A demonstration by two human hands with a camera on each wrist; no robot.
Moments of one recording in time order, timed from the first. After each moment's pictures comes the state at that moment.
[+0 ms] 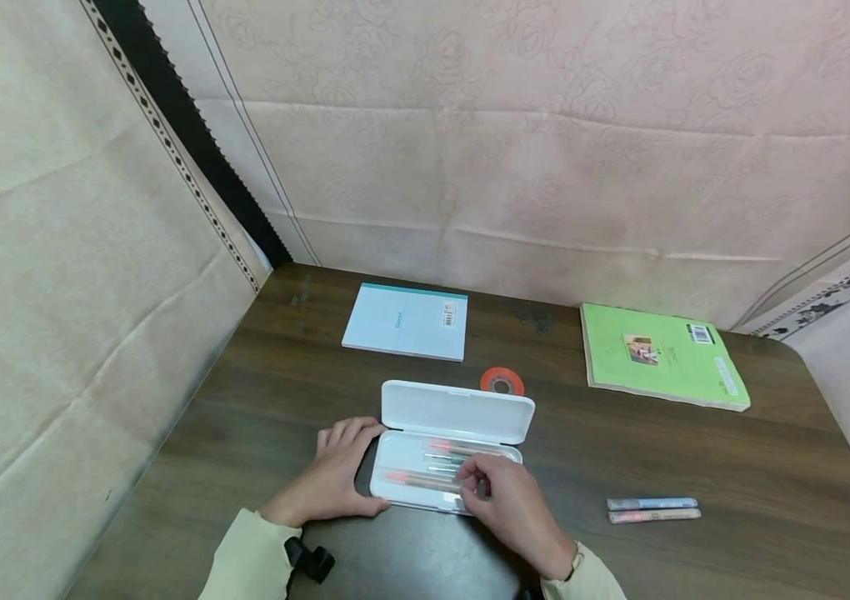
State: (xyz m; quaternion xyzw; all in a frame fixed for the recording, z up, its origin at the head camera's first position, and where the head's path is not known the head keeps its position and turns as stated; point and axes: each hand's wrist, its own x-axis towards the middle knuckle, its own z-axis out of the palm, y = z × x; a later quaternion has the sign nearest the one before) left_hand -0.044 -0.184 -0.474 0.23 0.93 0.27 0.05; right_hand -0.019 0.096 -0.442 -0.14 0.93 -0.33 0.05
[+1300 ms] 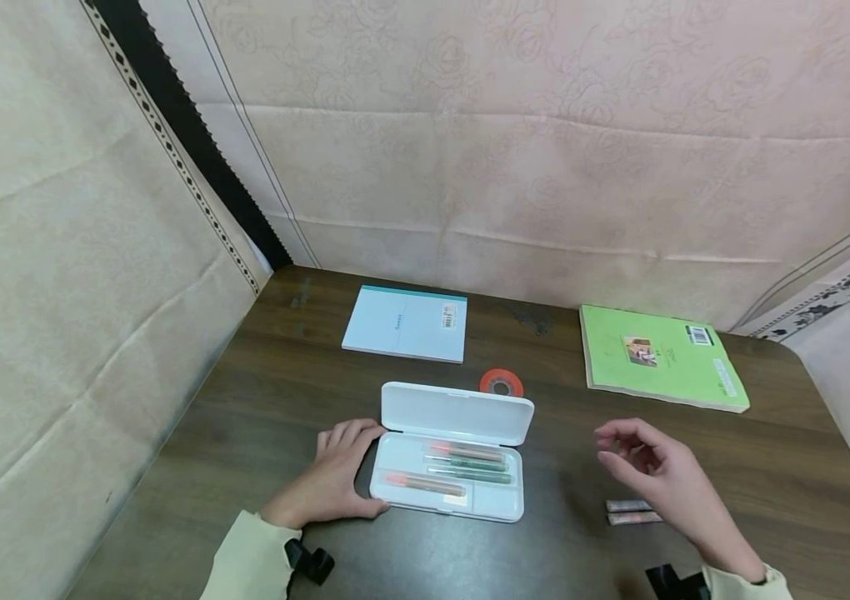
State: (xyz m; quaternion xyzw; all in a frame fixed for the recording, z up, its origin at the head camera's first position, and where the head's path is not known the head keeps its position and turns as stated) left_hand -0.043 -0.185 -0.474 0.24 0.93 0.28 0.04; right_hand -0.021 0.249 -0.386 -0.11 0.90 -0.43 -0.03
